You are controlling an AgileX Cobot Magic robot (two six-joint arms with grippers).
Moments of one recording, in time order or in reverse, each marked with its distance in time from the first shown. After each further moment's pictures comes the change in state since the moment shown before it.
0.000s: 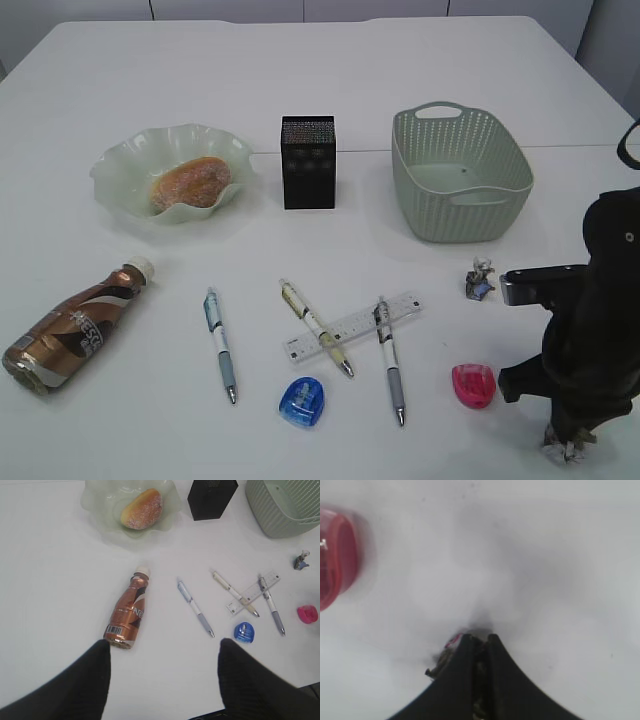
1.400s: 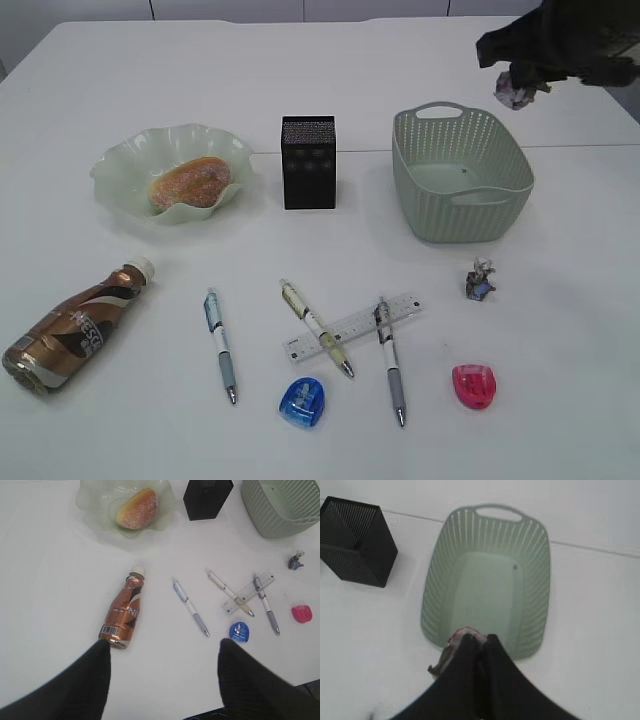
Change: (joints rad) left arm 0.000 0.000 0.000 -0.015 0.000 0.000; right arm 0.000 -0.193 -0.562 -0.221 -0.094 -0.008
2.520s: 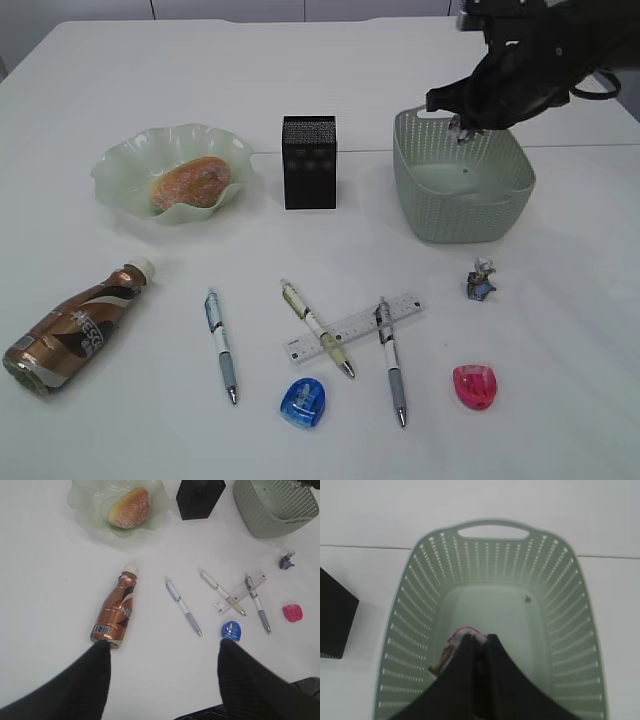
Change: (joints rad) left arm 0.000 0.000 0.000 -0.027 0.000 0.000; right arm -0.069 0.418 -0.191 -0.066 -0.254 0.185
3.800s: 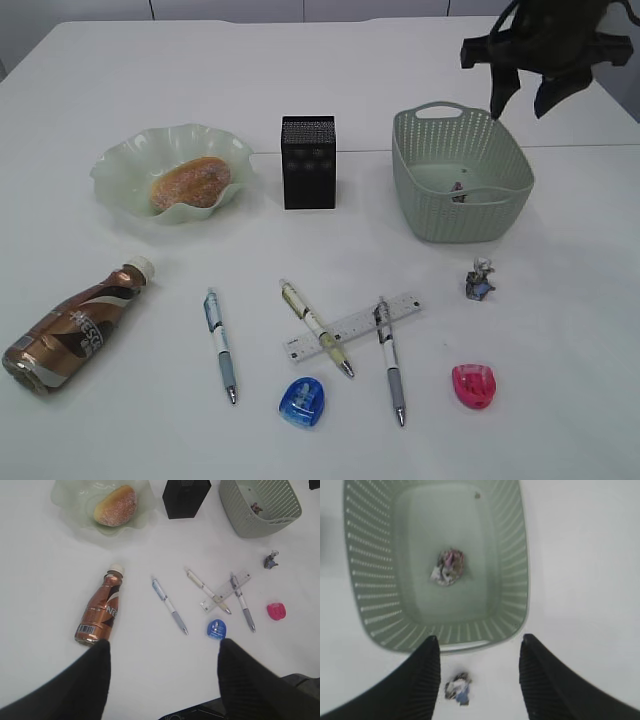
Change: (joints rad) left arm 0.000 -0.001 0.000 -0.045 0.000 -0.005; right arm -0.008 0.013 -0.391 0.162 0.802 -0.112
